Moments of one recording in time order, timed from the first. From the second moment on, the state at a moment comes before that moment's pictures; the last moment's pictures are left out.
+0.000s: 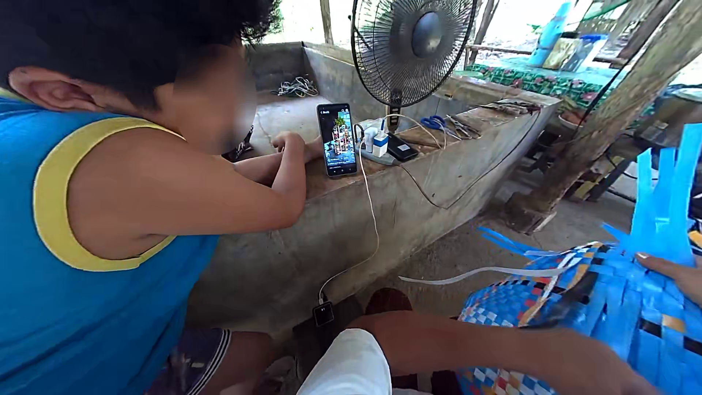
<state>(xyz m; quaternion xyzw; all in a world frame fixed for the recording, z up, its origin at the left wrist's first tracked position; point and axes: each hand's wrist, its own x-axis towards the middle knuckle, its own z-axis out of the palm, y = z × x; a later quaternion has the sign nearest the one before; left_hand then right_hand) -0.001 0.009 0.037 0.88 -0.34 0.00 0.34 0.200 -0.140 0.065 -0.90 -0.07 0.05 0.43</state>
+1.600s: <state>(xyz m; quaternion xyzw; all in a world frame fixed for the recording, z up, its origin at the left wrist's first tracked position) -0.014 0.030 -0.004 0.37 -0.01 -0.22 0.90 0.171 -0.129 0.043 -0.86 -0.07 0.05 0.49</state>
